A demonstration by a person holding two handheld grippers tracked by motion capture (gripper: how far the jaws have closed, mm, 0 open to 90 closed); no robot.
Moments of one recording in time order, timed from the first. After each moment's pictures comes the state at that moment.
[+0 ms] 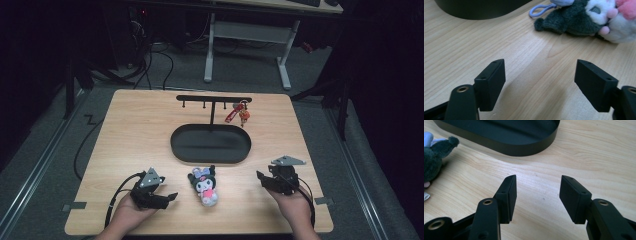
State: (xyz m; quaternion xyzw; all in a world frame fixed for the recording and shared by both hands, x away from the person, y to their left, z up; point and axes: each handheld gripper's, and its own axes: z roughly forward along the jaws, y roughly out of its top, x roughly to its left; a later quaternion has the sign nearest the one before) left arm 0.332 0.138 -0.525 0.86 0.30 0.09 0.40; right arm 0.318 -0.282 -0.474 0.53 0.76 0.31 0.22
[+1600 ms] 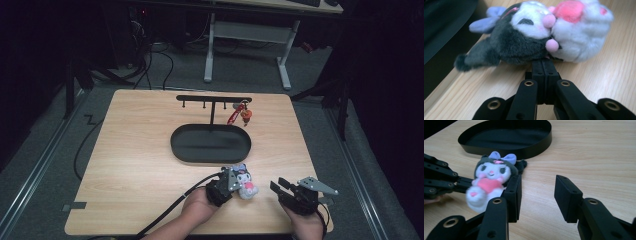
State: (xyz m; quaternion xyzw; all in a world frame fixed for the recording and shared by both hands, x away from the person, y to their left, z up) left arm 0.329 -0.077 -0.516 0.91 0.19 0.13 0.35; right arm 0.266 -0.328 -0.491 0.54 0.69 0.44 0.21
